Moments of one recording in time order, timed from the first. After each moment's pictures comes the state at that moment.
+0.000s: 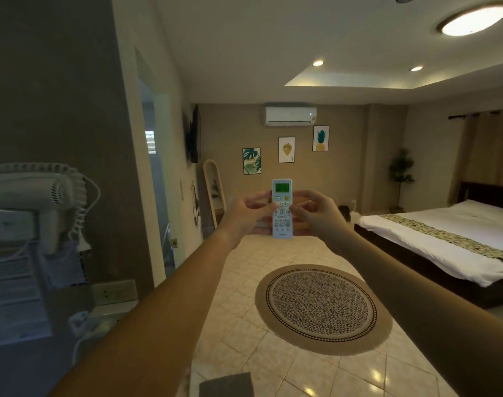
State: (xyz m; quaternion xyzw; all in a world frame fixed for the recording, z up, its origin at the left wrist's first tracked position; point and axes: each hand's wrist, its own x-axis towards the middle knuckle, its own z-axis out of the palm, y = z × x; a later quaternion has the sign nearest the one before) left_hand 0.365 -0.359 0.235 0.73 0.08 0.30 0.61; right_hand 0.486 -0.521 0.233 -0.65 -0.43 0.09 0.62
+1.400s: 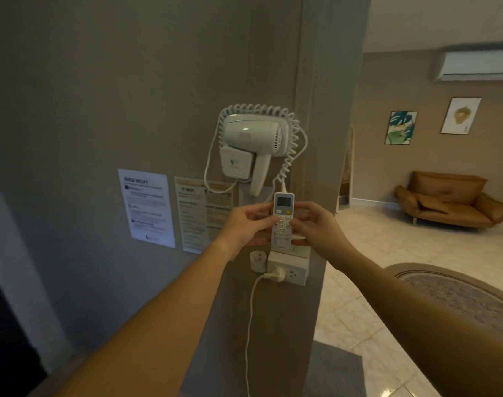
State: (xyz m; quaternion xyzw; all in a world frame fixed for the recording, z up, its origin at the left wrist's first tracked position) left_hand 0.022 -0.114 0.123 0.61 0.31 0.41 0.60; right_hand 0.203 -0.195 0.129 -0.57 -0.56 0.28 0.53
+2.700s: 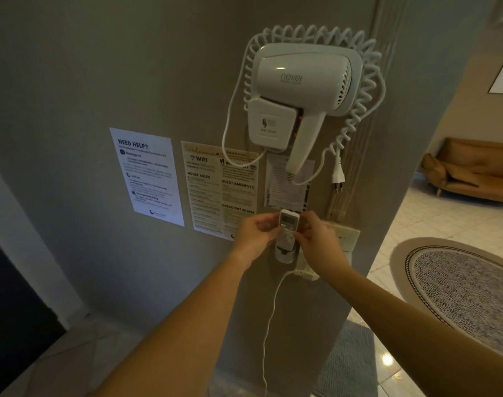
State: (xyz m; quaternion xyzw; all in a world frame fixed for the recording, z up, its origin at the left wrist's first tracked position) left_hand 0.019 0.008 -0.001 0.56 0.39 0.43 0.59; right_hand 0.175 -0.063 0.009 -0.68 -0.61 0.11 0.40
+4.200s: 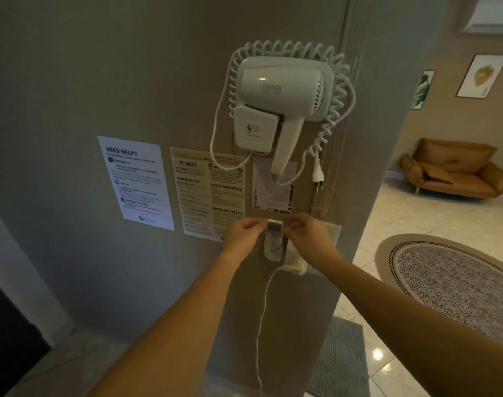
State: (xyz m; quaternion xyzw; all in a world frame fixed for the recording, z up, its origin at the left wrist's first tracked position) left_hand 0.011 -0.007 0.008 0.56 0.46 0.40 0.56; right_hand 0.175 -0.078 0.030 -0.71 -0.54 0.18 0.42
